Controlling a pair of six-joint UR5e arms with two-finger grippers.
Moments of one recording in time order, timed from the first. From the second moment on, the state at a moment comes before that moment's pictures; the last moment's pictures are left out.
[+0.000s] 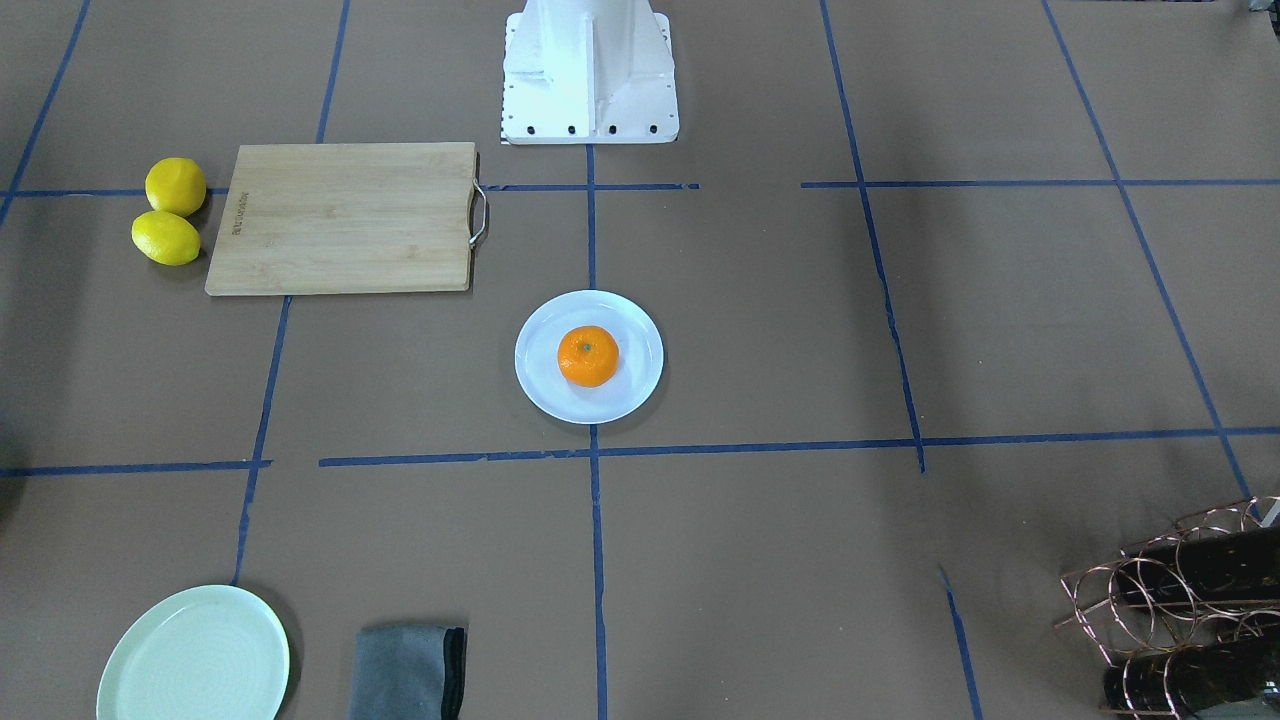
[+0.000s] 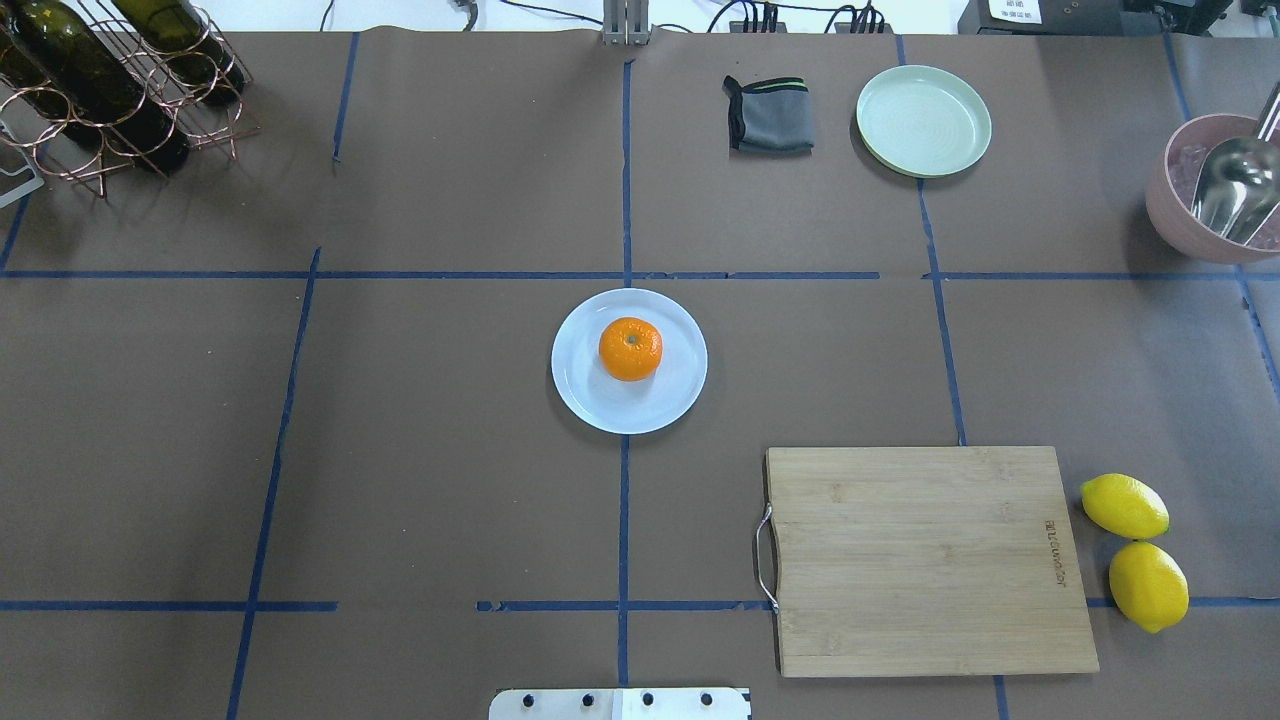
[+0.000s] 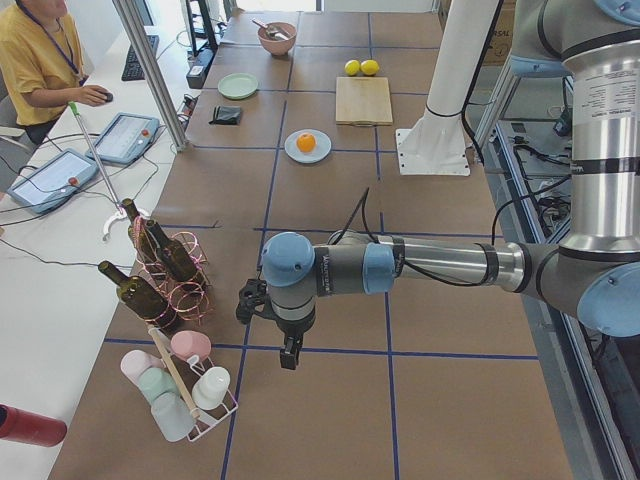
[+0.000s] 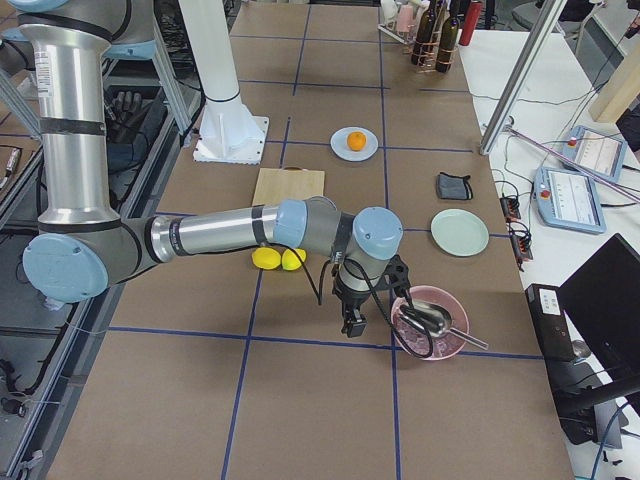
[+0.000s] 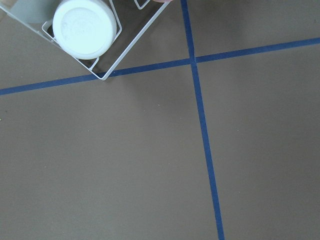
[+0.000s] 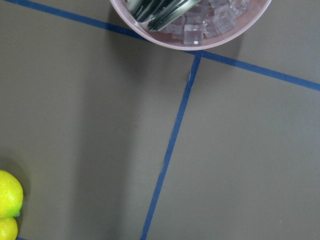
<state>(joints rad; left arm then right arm) -1.65 -1.47 -1.75 -1.44 -2.30 0.25 1.60 -1.57 1.77 -1.97 2.33 -0.44</state>
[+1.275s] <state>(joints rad) -1.64 -1.48 -1.77 -1.36 -2.33 0.26 1.59 -1.58 1.77 -1.97 2.33 -0.43</state>
